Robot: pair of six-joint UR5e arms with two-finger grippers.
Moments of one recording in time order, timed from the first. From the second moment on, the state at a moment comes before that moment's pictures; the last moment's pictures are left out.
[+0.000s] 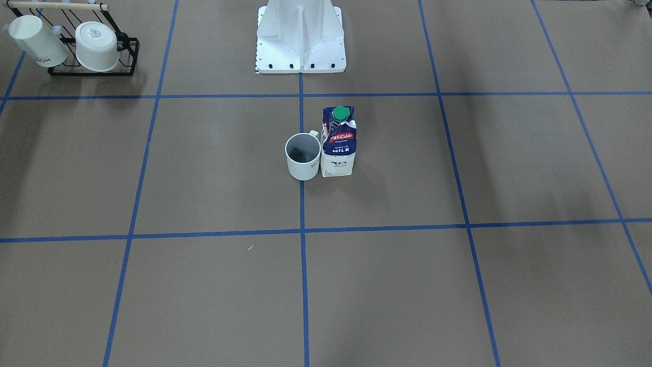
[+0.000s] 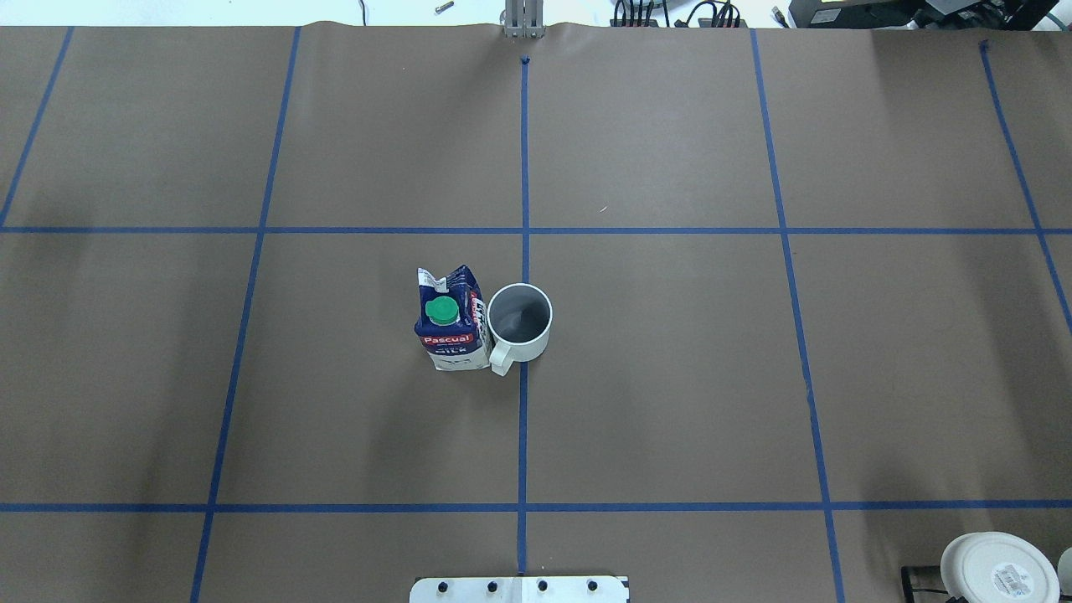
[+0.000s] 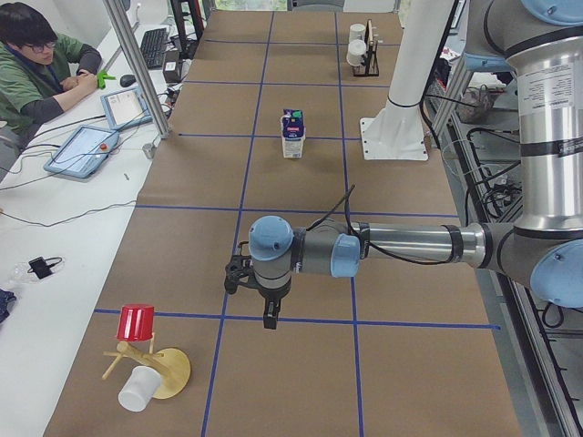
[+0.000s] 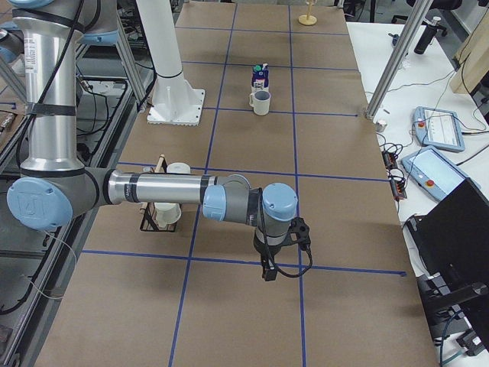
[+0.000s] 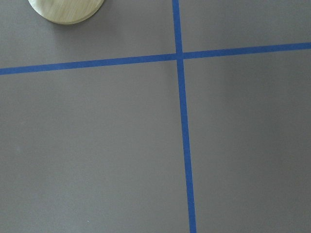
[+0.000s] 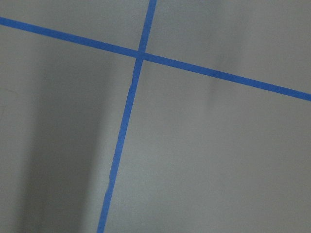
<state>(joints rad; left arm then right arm) -1.55 -1.41 -1.74 -1.63 -2.34 0.02 1.59 -1.63 1.65 -1.67 2.26 -0.28</state>
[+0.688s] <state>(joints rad) -1.55 -1.41 -1.74 -1.63 -2.34 0.02 1.59 -1.63 1.65 -1.67 2.29 -0.28</state>
